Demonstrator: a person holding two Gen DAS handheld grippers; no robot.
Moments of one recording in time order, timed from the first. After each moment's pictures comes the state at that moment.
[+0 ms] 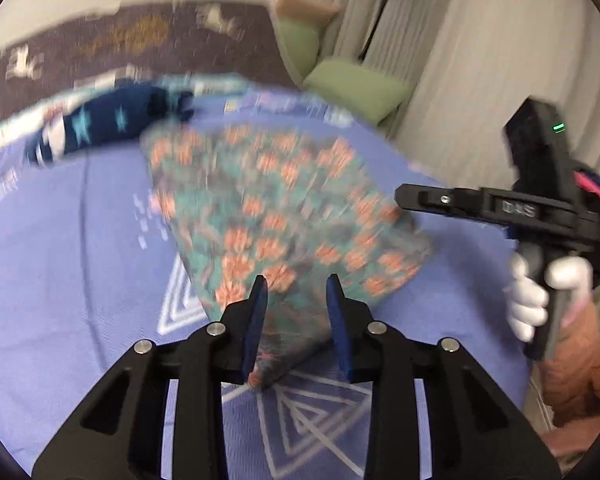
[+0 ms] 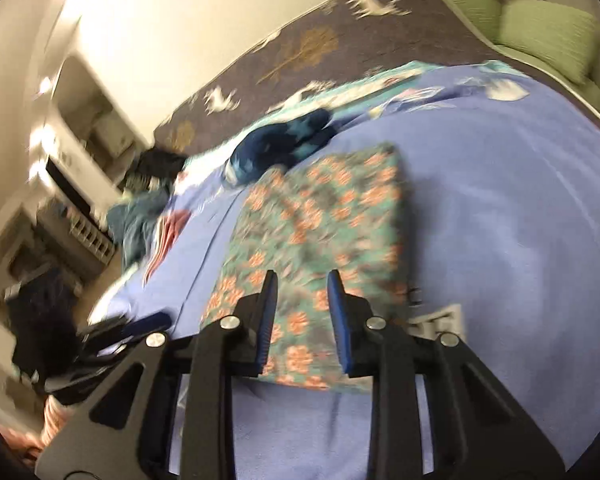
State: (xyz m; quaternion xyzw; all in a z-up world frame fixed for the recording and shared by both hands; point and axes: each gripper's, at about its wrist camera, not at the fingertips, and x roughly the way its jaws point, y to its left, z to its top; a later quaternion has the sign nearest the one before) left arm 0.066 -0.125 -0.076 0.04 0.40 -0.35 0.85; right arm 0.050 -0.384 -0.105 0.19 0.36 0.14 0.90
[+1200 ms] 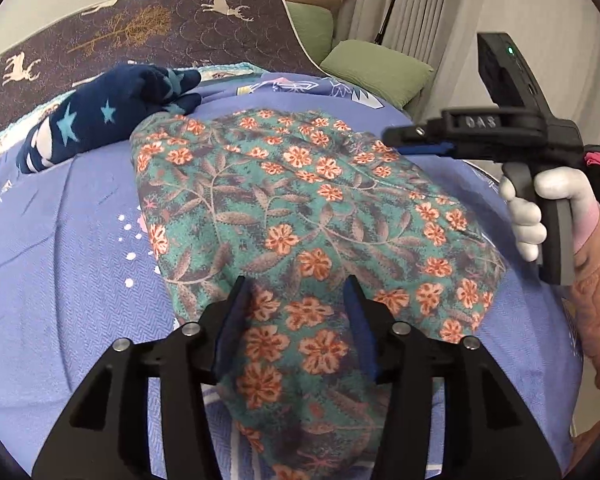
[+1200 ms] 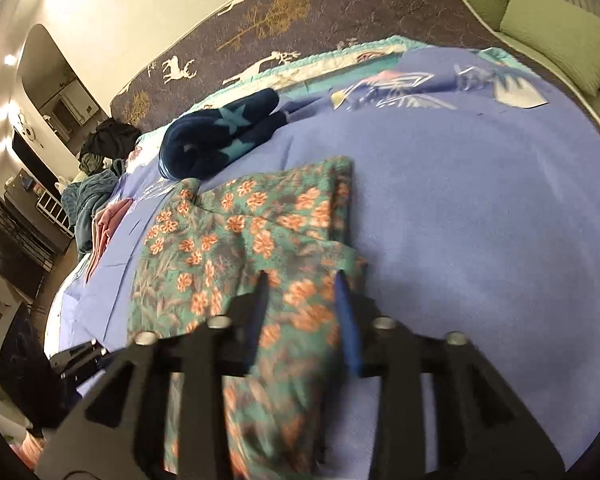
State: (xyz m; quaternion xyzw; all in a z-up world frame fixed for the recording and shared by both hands) left arm 0.107 -0.157 -0.087 0.07 0.38 -0.33 0.86; right arm 0.160 -0.442 -0.118 0.17 0.41 0.11 0.89
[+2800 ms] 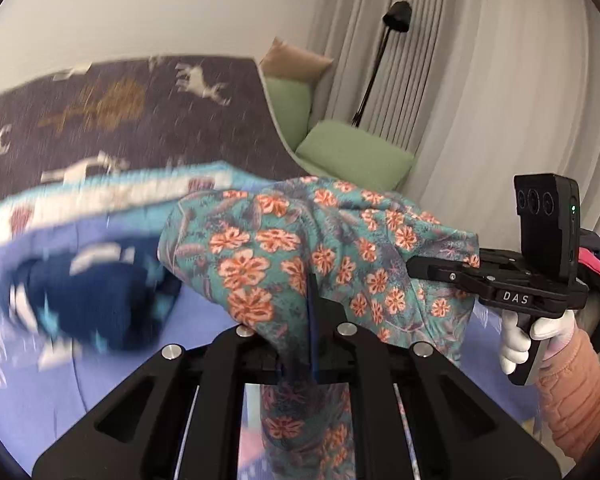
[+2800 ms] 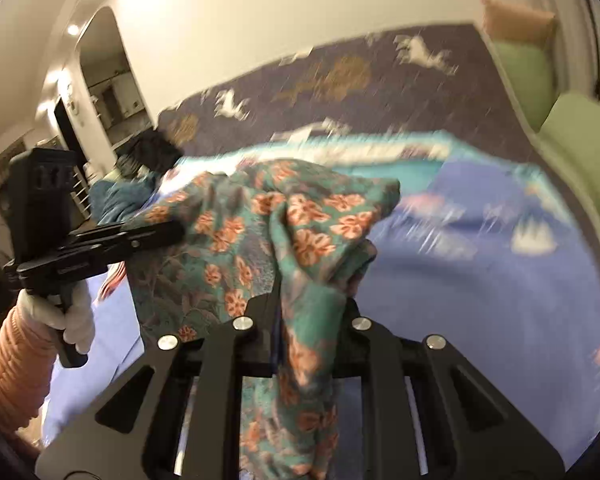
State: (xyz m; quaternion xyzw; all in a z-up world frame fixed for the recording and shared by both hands) left arm 0.247 -0.215 0.057 0.02 0.28 -0.39 0.87; right arm 0.192 -0.458 0.000 0.09 0.28 0.16 0.94
